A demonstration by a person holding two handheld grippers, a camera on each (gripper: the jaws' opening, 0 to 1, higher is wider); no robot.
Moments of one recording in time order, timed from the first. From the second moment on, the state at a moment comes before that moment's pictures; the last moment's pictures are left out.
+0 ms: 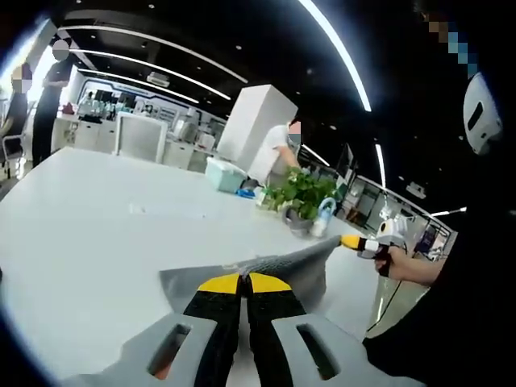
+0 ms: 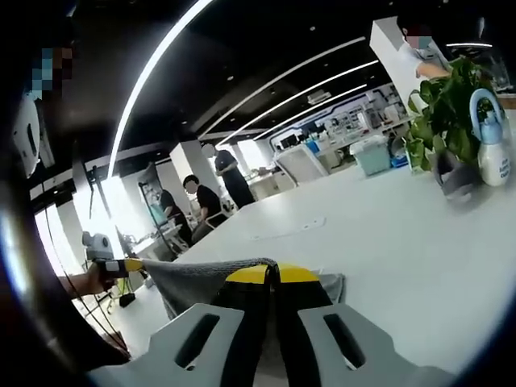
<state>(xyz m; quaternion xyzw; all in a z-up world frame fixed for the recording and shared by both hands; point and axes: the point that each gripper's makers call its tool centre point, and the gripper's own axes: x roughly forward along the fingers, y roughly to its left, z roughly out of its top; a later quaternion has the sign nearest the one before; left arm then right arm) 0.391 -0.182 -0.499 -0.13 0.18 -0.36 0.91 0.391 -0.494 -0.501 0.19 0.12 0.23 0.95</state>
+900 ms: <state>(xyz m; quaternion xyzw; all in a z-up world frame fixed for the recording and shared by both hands) 0.427 -0.186 -0.510 -0.12 0.18 -0.35 0.91 0.421 -0.497 -0.514 0.19 0.13 0.22 0.95</state>
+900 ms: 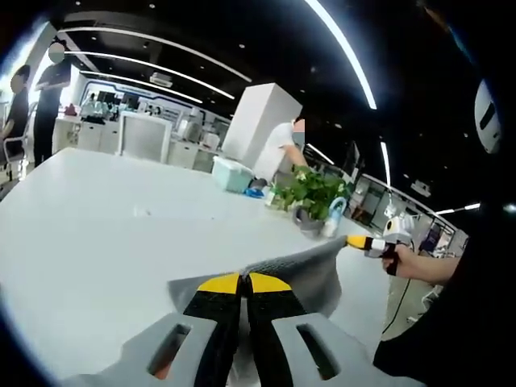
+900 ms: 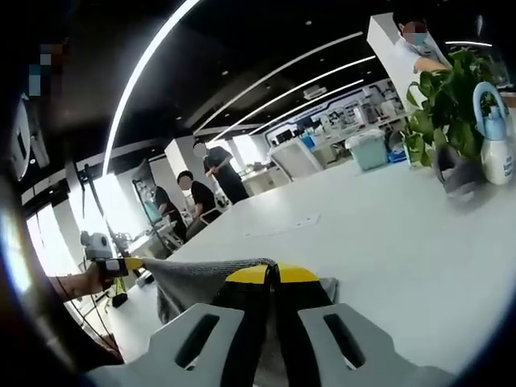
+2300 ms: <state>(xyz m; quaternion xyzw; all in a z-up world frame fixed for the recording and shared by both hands) 0.484 -0.186 -0.575 -0.15 0.24 -0.31 0.91 0.474 -0.496 -0.568 0.21 0.21 0.20 0.94</state>
